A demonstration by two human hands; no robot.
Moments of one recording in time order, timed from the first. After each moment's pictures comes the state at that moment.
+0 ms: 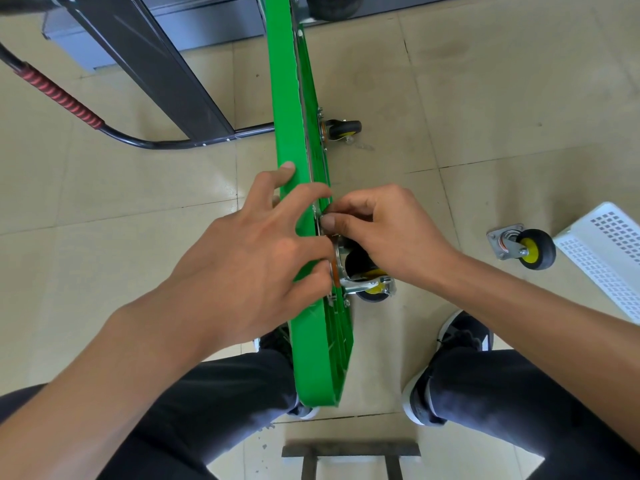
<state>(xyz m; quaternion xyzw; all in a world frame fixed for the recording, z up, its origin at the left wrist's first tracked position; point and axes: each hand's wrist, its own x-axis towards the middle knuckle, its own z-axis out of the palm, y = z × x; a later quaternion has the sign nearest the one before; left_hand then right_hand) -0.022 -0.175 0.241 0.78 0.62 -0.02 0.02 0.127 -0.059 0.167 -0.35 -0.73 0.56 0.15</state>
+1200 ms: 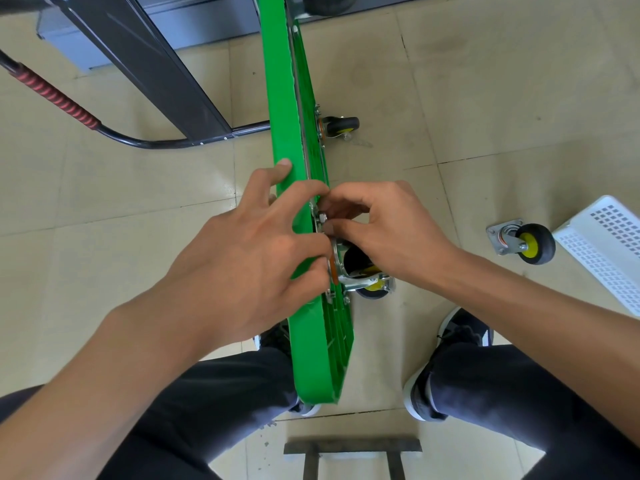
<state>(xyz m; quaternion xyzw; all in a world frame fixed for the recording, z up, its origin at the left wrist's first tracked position) -0.022 -0.175 0.240 0.78 0.63 -0.02 0.03 0.129 -0.060 0.171 -0.32 -0.78 0.51 0.18</state>
